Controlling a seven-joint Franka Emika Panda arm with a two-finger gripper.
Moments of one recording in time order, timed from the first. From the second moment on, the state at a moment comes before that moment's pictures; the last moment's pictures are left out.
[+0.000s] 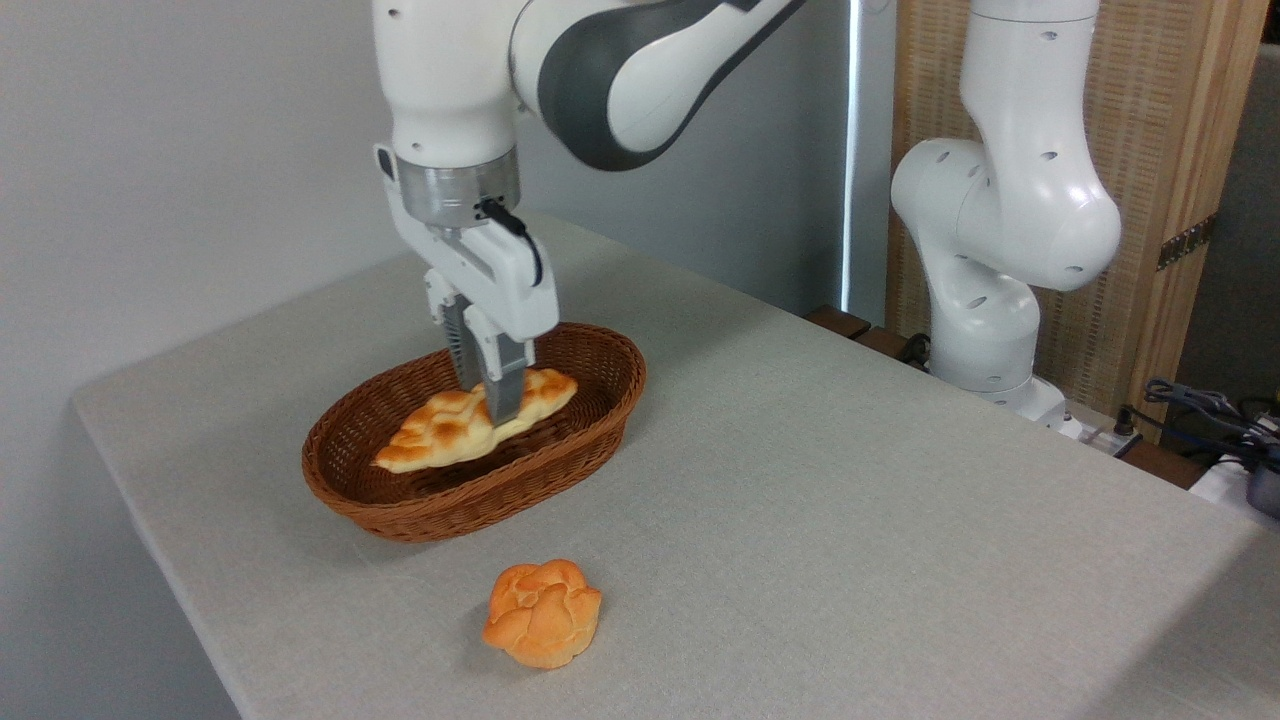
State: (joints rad) arm -0.18 -0.07 -0.04 -2.02 -0.16 2.03 0.64
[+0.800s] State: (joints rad) arm -0.19 0.01 -0.14 -2.02 -0.16 2.17 0.51
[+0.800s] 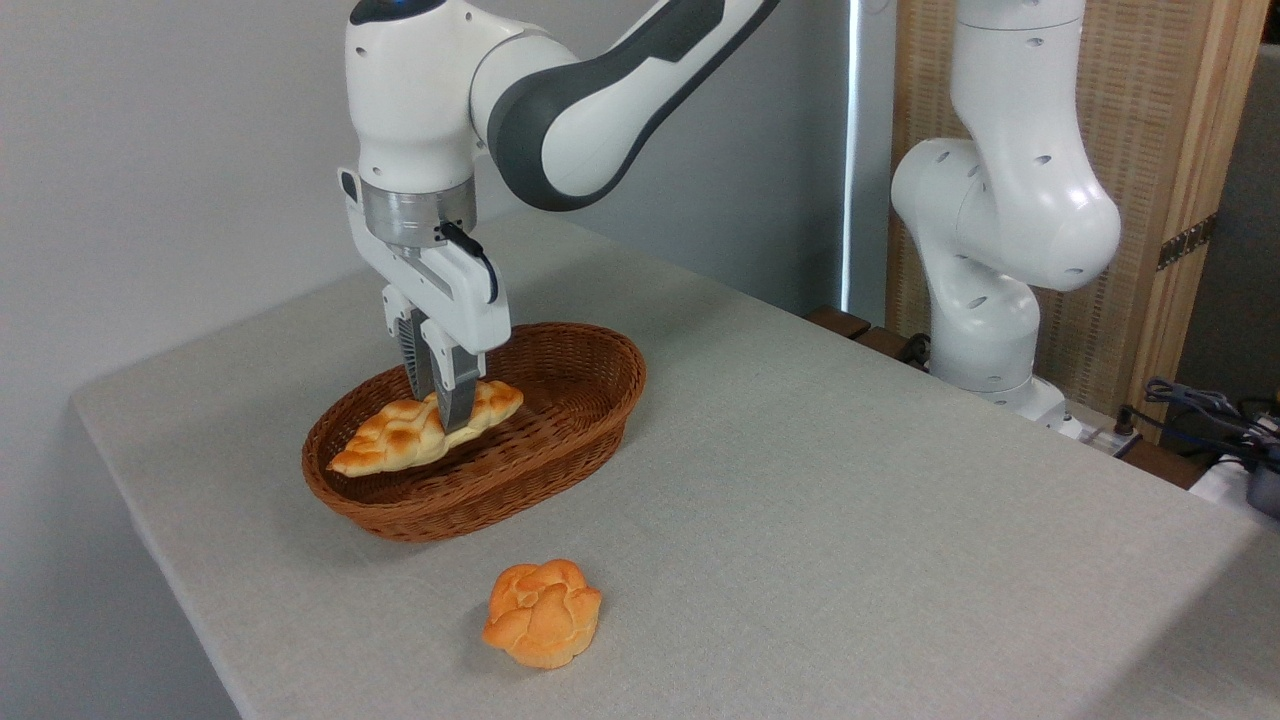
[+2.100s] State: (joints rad) arm -0.19 0.01 -0.14 -2.01 -0.13 2.17 0.51
